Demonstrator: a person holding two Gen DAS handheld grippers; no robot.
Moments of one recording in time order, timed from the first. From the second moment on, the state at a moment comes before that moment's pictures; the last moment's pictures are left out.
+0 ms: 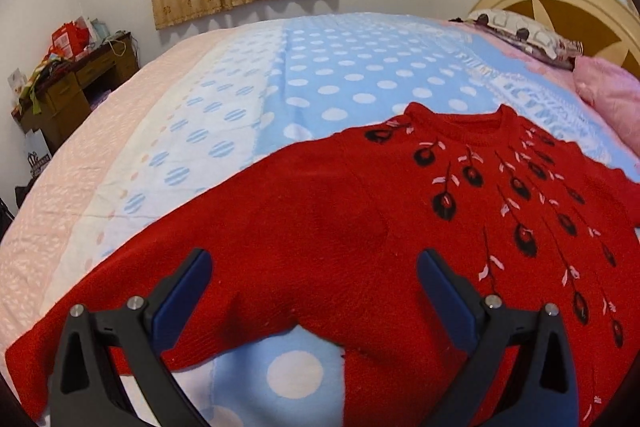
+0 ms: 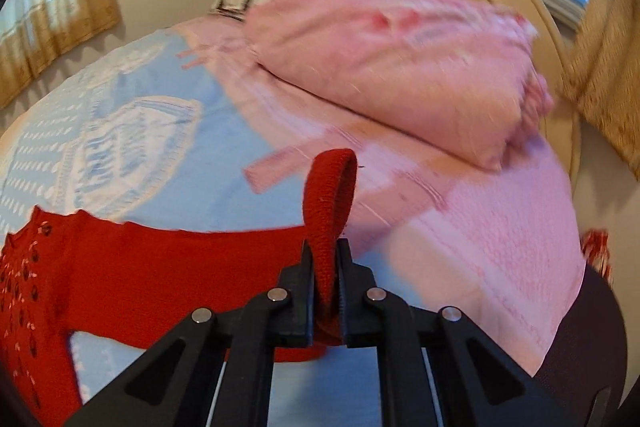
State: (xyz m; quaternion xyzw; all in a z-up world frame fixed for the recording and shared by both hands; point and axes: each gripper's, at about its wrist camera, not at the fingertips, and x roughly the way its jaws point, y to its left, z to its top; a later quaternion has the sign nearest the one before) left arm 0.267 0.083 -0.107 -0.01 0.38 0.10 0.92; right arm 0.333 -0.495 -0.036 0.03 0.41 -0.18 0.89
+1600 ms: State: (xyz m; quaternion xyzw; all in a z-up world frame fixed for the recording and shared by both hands) left arm 0.248 0.103 -0.107 -0.06 0.36 0.06 0.93; right arm 0.346 -0.071 -0.126 -0.17 0.45 0.19 0.85
